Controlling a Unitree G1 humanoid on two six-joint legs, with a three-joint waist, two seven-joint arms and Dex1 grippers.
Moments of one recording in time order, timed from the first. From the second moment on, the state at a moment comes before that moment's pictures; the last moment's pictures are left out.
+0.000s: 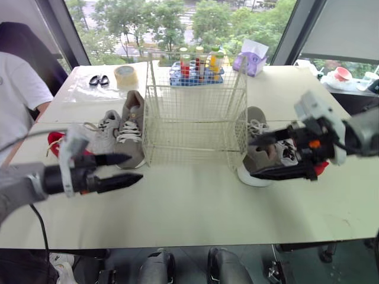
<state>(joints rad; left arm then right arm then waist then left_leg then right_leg) -0.18 1.07 0.43 -0.45 -1.18 0.98 -0.86 -0.77 -1.19 0.01 -0.35 0.85 1.01 1.22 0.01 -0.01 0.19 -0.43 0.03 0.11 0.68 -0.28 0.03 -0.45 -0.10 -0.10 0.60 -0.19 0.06</state>
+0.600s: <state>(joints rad) -0.29 0.97 0.29 -0.60 -1.25 0.99 -0.75 -1.07 -0.84 0.55 0.12 0.19 0.65 1.42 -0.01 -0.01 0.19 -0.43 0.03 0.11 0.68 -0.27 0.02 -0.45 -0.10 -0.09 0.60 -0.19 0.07</state>
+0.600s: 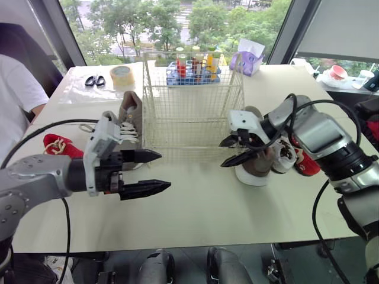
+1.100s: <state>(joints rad) -0.25 0.93 0.24 -0.60 -1.17 0.95 -0.73 -0.98 -0.86 0.50 -0.12 0.13 0.76 1.44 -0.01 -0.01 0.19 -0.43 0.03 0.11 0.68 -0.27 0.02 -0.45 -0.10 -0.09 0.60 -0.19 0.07</state>
